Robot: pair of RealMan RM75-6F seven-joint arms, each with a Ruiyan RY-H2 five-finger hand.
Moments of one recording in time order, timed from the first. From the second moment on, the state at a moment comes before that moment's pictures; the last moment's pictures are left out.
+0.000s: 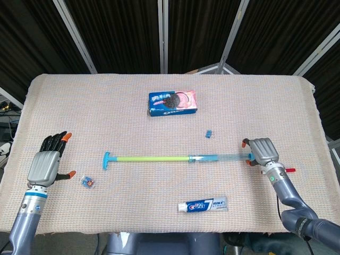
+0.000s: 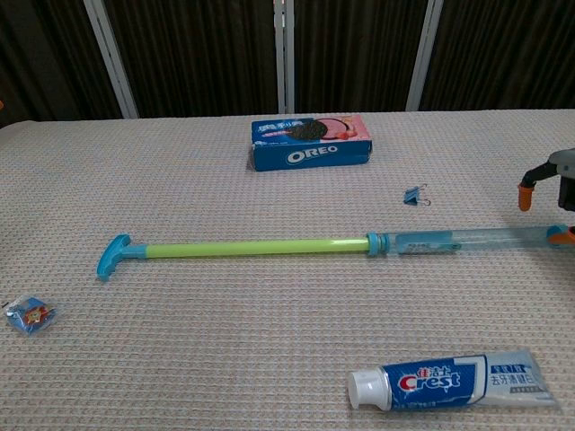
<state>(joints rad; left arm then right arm) -0.33 -1.23 -0.10 -1.84 1.20 1.32 0.35 0.58 -1.41 0.13 -1.19 -1.21 0.83 -0.12</state>
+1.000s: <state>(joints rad) -0.37 -1.28 -0.12 -1.80 1.13 1.25 0.41 0.59 -1.45 0.11 -1.20 -1.21 0.81 -0.11</state>
